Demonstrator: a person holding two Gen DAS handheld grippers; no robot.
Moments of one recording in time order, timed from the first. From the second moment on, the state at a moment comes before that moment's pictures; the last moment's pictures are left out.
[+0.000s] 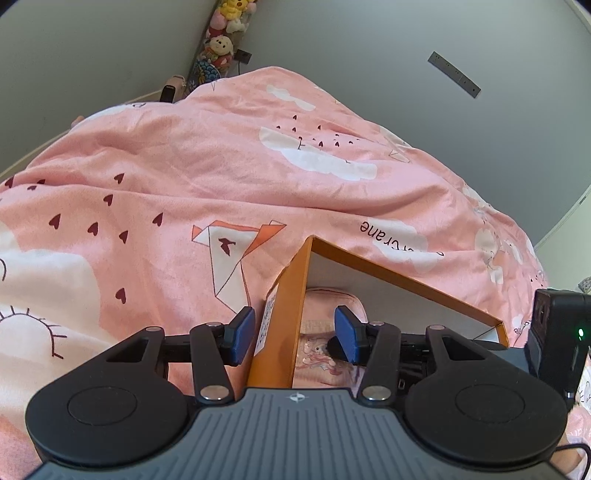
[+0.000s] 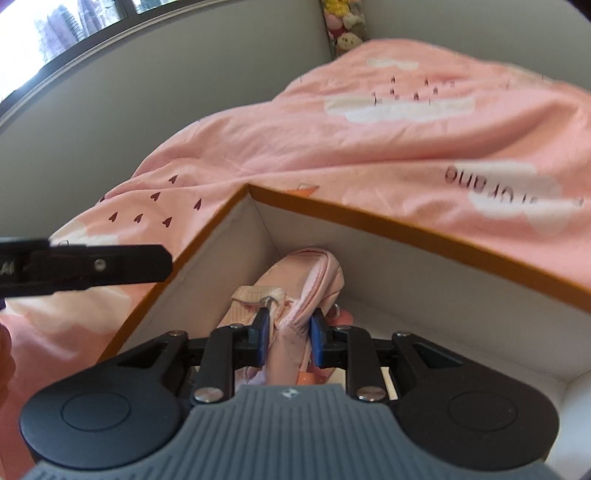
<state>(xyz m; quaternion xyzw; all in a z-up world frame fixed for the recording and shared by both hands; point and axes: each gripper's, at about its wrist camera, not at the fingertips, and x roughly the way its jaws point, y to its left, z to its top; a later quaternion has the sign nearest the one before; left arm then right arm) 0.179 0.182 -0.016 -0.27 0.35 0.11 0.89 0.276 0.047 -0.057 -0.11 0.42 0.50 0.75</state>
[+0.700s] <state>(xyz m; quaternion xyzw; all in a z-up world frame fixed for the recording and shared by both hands) 0.174 0.175 -0.005 -0.27 0.34 0.11 0.89 0.297 0.053 -0.078 -0.08 0.49 0.46 0.73</state>
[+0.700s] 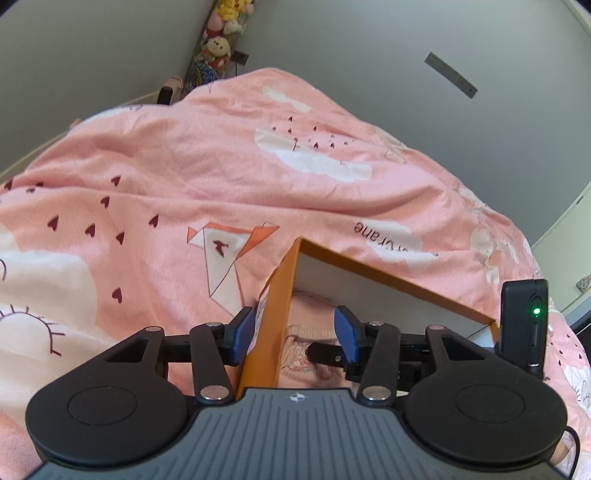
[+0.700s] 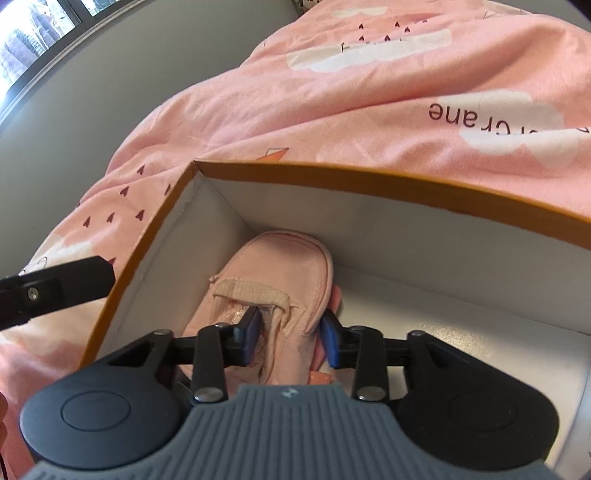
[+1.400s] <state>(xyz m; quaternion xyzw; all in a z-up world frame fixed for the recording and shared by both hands) 0.087 0.076 0.026 -0.24 0.37 -0.02 0.90 0.191 -0.122 0.030 -0.03 0.35 0.41 0.84</state>
